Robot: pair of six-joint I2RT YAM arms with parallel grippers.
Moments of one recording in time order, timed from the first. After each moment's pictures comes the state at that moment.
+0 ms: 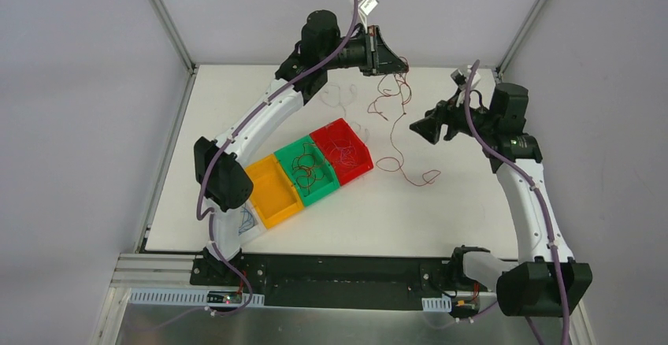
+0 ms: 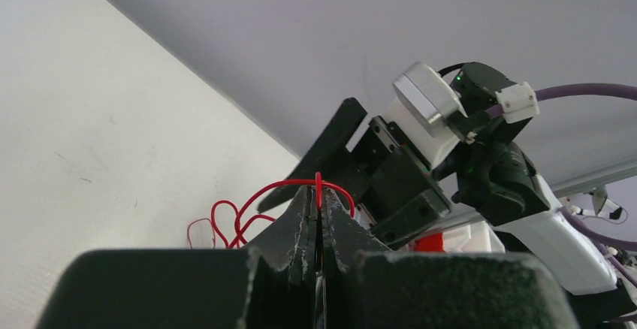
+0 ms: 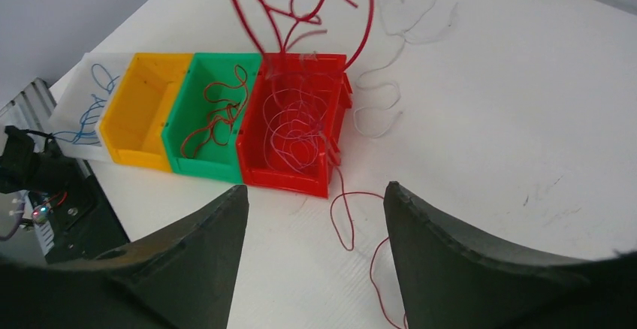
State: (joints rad) left arm -0.62 1.96 2.06 -0.07 0.70 -0.77; right arm 0.00 1.11 1.11 -0.48 -0.87 -0.11
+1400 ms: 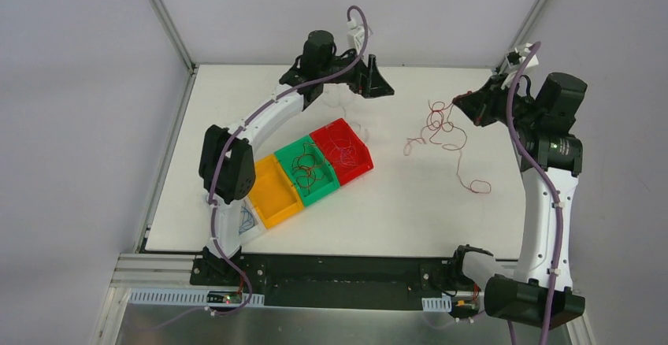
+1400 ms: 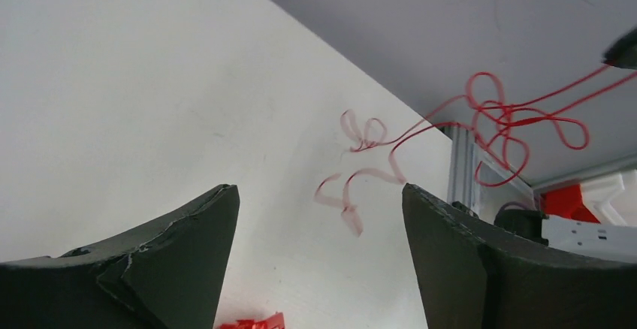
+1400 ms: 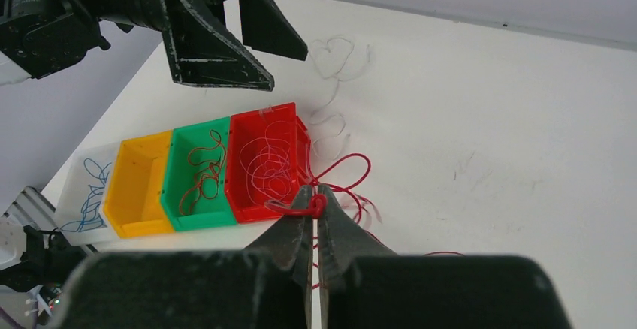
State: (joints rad) left arm -0.53 2.03 1.85 -0.03 0.74 -0.42; right arm -0.19 1.07 1.36 -0.62 -0.79 0.04
